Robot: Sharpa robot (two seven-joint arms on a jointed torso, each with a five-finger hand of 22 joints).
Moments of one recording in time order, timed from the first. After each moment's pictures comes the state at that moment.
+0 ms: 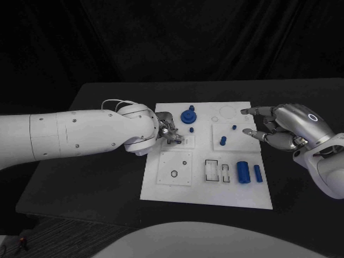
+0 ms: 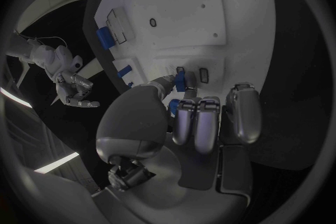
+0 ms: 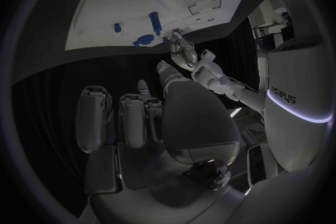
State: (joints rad) left arm 1.30 -0.78 -0.21 1.63 -1.03 -0.15 -0.65; left_hand 1.14 0.01 0.33 0.20 0.28 0.91 0.05 0.33 1.12 1.47 -0.01 1.57 1.31 1.47 -0.06 1.57 1.31 0.08 1.41 0.05 1.35 1.31; right arm 1.30 -1.08 -0.25 1.84 -1.65 -0.63 -0.09; right_hand 1.32 -0.01 0.12 0.17 0.23 0.73 0.07 0.07 0.06 1.46 -0.04 1.57 1.31 1.47 -0.10 1.48 1.31 0.05 1.47 0.01 1.38 1.31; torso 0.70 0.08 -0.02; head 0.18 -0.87
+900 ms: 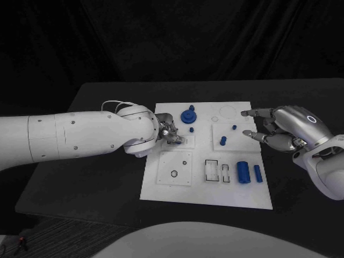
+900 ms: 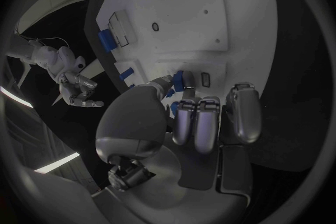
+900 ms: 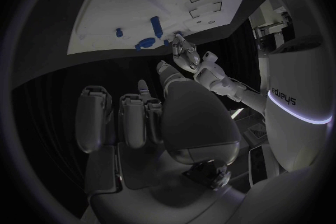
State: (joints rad) left arm 1.29 -0.79 -0.21 1.65 -1.03 -0.15 -0.65; left_hand 1.11 0.00 0.30 0.22 0.23 0.91 0.05 0.32 1.11 1.47 -0.01 1.57 1.31 1.47 -0.06 1.57 1.31 0.08 1.41 0.05 1.35 1.31; right arm 1.29 -1.08 -0.25 1.83 -1.65 -0.63 -0.09; right_hand 1.32 -0.01 0.12 0.17 0.24 0.73 0.07 0.07 0.06 1.47 -0.04 1.57 1.31 1.47 -0.10 1.48 1.31 0.05 1.47 0.01 1.38 1.31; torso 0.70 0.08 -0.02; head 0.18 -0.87
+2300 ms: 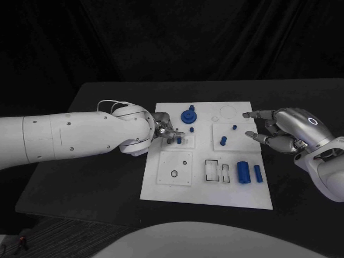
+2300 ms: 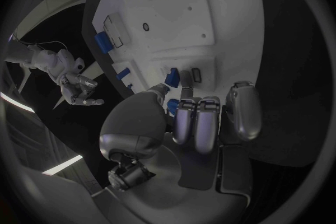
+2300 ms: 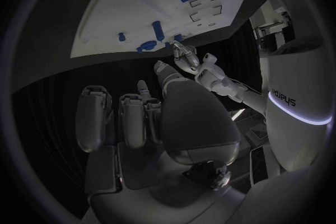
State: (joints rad) left arm 1.29 -0.82 -0.21 1.65 -1.07 -0.15 -0.62; left_hand 0.99 0.07 0.04 0.29 0.22 0.92 0.06 0.32 1.10 1.47 0.00 1.56 1.31 1.47 -0.06 1.57 1.31 0.08 1.41 0.05 1.32 1.31; right arm 1.28 -1.09 -0.25 1.83 -1.65 -0.62 -0.10; right_hand 1.34 -0.01 0.14 0.15 0.29 0.73 0.07 0.06 0.06 1.46 -0.03 1.57 1.31 1.47 -0.09 1.48 1.31 0.05 1.47 0.02 1.38 1.31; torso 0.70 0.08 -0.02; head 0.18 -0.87
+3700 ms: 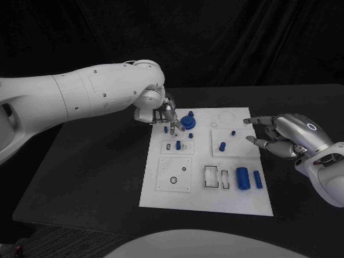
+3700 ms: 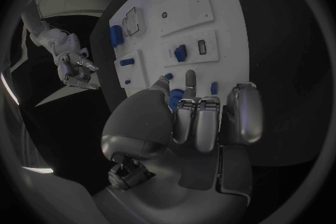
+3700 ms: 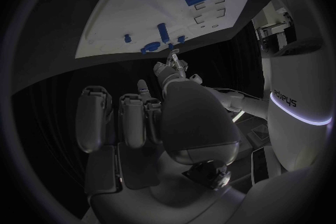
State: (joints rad) left arm 1.48 -0.55 -0.22 1.22 -0.75 0.46 -0.69; left_hand 1.15 0.06 -0.02 0.24 0.09 0.95 0.08 0.15 0.89 1.47 0.01 1.57 1.31 1.47 -0.04 1.57 1.31 0.07 1.43 0.07 1.32 1.31; right arm 1.28 -1.09 -0.25 1.81 -1.65 -0.63 -0.10; right_hand 1.33 -0.01 0.15 0.16 0.33 0.74 0.07 0.06 0.06 1.46 -0.03 1.57 1.31 1.47 -0.09 1.48 1.31 0.05 1.47 0.02 1.39 1.31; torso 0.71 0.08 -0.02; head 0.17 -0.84
